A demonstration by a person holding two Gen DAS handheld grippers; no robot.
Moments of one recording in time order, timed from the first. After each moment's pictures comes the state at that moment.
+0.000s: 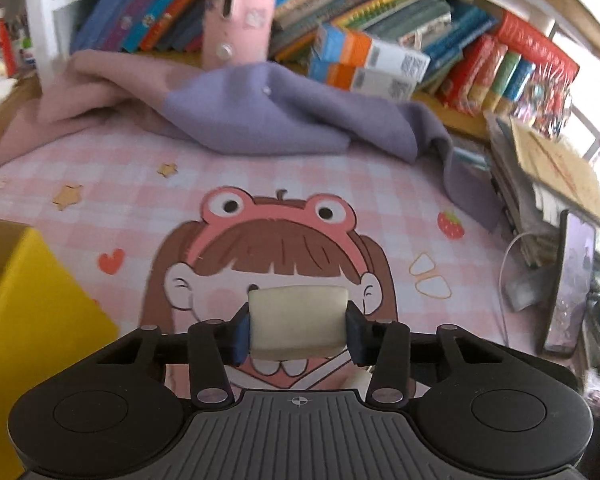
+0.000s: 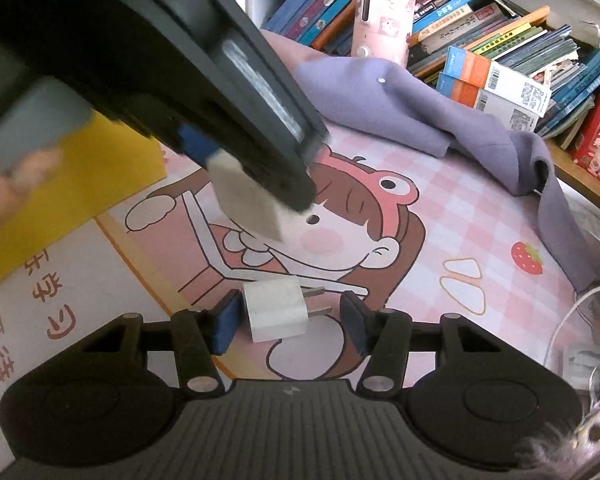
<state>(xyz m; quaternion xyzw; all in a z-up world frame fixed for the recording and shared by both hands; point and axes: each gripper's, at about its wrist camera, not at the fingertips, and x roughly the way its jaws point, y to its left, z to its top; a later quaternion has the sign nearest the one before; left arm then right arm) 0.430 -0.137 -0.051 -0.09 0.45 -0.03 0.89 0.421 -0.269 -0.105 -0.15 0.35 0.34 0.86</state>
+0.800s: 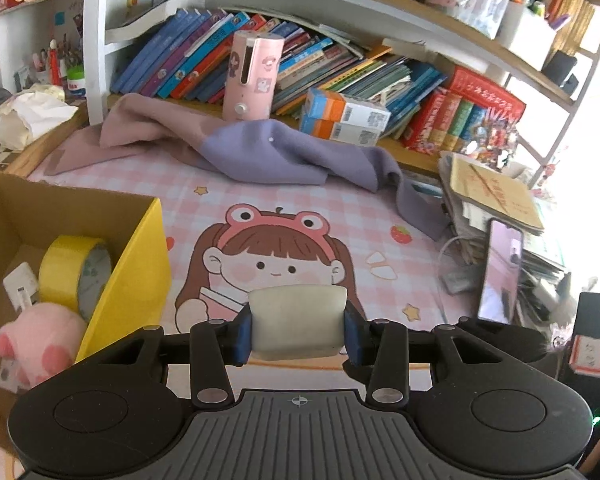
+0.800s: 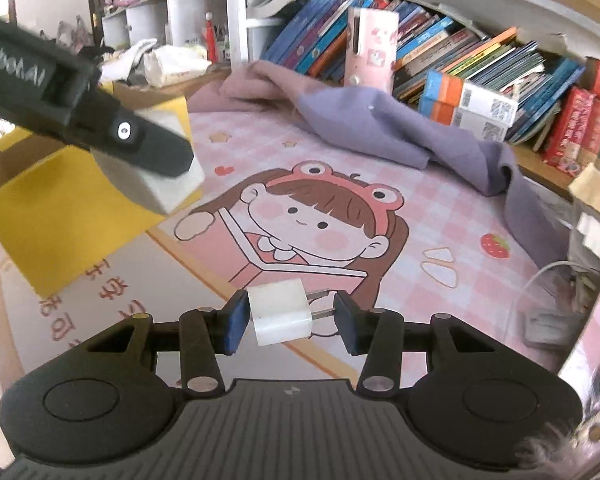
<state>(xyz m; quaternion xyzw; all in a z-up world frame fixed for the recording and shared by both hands) 0.315 -0.129 0.017 -0.10 0.39 -0.04 0.91 0.362 -0.297 -0.054 -0.12 0.34 0.33 0.87</state>
